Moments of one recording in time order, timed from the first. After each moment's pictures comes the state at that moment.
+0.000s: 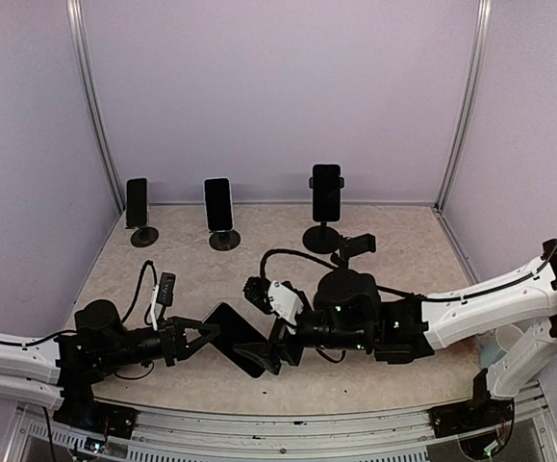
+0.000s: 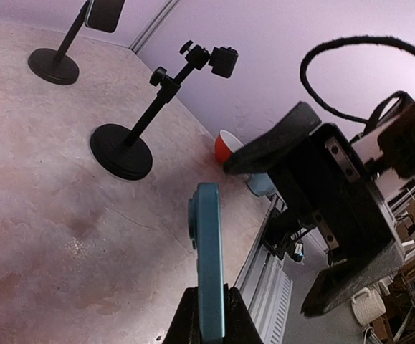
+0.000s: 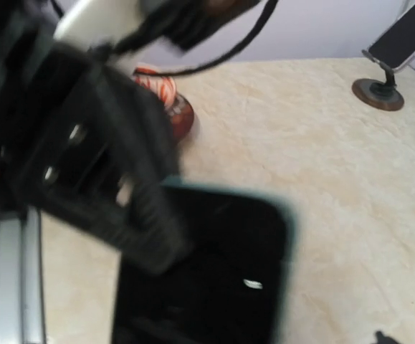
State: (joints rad) left arm -1.03 0.83 0.14 0.61 0.12 -0.71; right arm 1.33 1.56 0.89 0.37 0.08 -0.08
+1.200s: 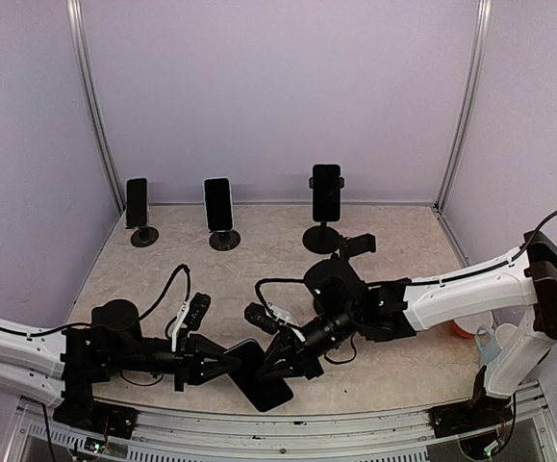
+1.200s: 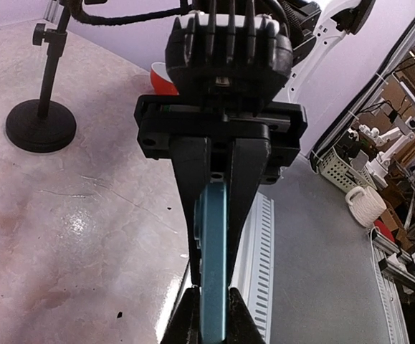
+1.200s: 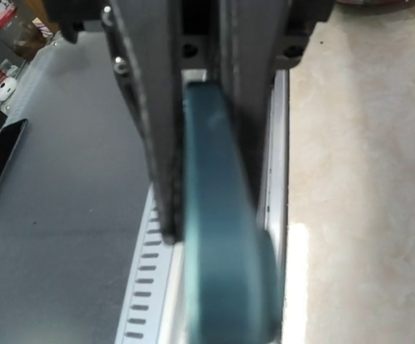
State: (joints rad) left arm -1.17 0.95 0.27 0.49 0.28 -0.47; right arm 1.16 1.64 0.94 0.11 -0.73 0.07
